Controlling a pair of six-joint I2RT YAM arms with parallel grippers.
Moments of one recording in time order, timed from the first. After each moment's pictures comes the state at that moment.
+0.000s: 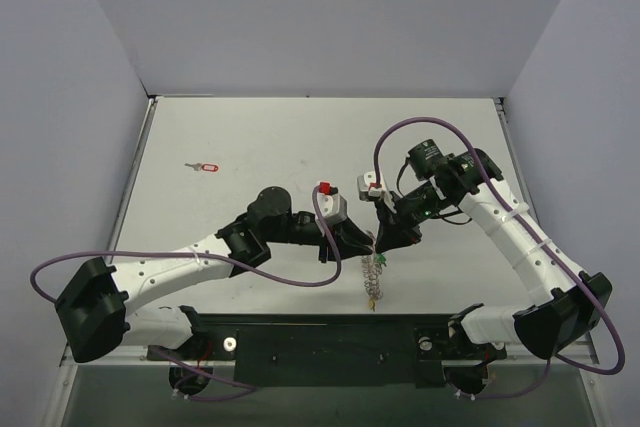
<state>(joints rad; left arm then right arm) -0.97 1.26 0.79 0.46 0.67 -0.13 0.50 1.31 1.32 -1.35 -0.85 -0.91</state>
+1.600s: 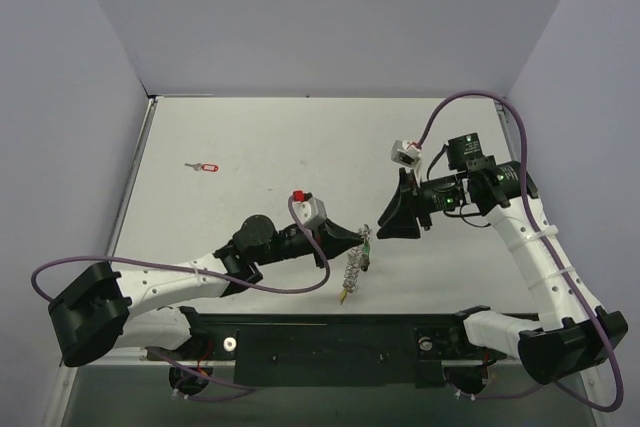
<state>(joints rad) -1.01 1.21 0.57 0.71 0.36 -0.24 0.30 1.18 1.26 -1.14 -1.09 -0.54</state>
